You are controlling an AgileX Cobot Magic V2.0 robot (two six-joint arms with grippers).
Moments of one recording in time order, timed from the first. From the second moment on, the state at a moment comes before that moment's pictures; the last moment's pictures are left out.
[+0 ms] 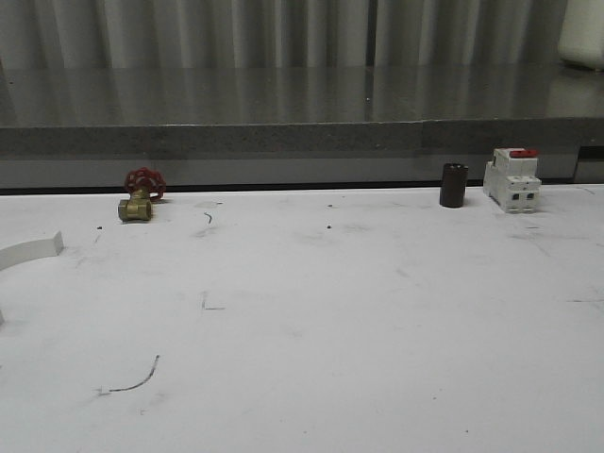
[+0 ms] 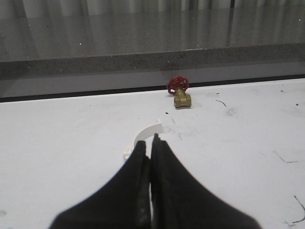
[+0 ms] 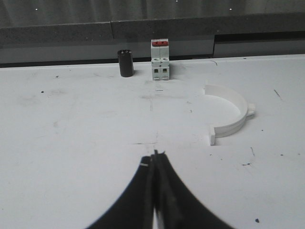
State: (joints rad) left arm -0.10 -0.01 0.01 0.01 0.19 0.04; right arm 0.00 -0.01 0.03 0.07 0.24 0.03
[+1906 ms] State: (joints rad) left arm -0.10 0.28 -0.41 0.08 0.22 0.04; right arm 0.00 0.25 -0.46 0.08 0.44 0.03
